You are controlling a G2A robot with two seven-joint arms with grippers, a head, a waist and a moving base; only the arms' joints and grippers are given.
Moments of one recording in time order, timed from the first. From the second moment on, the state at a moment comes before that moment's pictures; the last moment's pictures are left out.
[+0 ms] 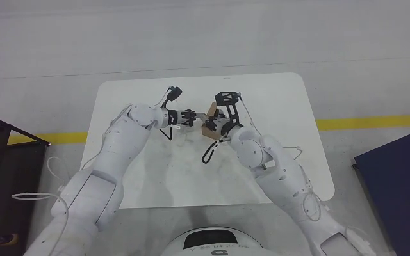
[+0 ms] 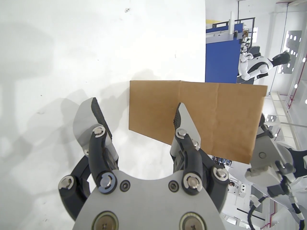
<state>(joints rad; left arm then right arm) 0.61 -1.47 -0.90 -0.43 0.09 -0.44 -0.93 -1.26 -1.30 1.01 -1.69 -0.83 0.26 0.54</state>
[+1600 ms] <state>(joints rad) 0.63 -1.47 -0.91 -0.46 0.10 -0.43 -0.92 -1.26 -1.34 0.93 -1.70 -1.13 0.32 0.54</state>
